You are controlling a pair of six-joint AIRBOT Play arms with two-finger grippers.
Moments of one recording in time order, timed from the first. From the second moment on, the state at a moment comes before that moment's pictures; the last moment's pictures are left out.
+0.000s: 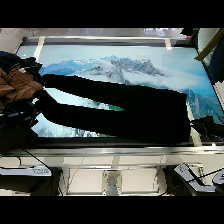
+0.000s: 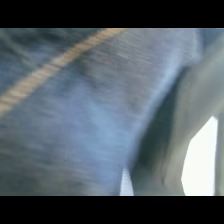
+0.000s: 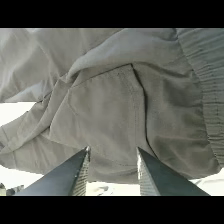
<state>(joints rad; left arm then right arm) 0.71 -1.52 0.83 0.61 -0.77 -1.16 -1.08 -1.02 0.71 -0.80 1.51 1.01</state>
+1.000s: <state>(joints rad) 0.78 -1.14 0.83 0.85 -0.93 -1.30 -1.08 -1.30 0.74 -1.06 1.42 0.96</state>
